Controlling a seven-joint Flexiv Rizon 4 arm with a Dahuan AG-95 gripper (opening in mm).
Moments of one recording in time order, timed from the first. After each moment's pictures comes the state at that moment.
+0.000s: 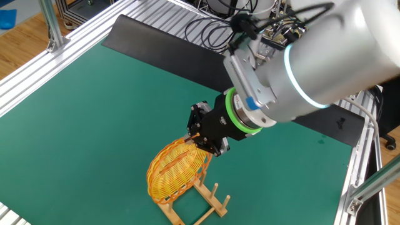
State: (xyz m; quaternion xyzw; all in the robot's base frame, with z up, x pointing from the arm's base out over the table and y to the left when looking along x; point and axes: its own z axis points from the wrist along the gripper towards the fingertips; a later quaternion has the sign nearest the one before) arm 0.596 0.091 0.210 0.20 0.95 -0.24 0.09
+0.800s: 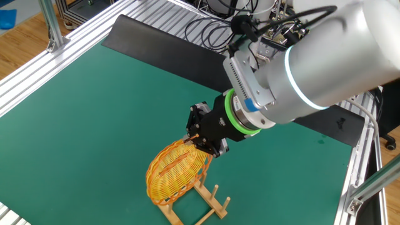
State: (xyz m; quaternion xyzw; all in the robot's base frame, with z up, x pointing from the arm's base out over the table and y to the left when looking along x) arm 0.597 0.091 0.211 0.20 0.95 -0.23 0.10
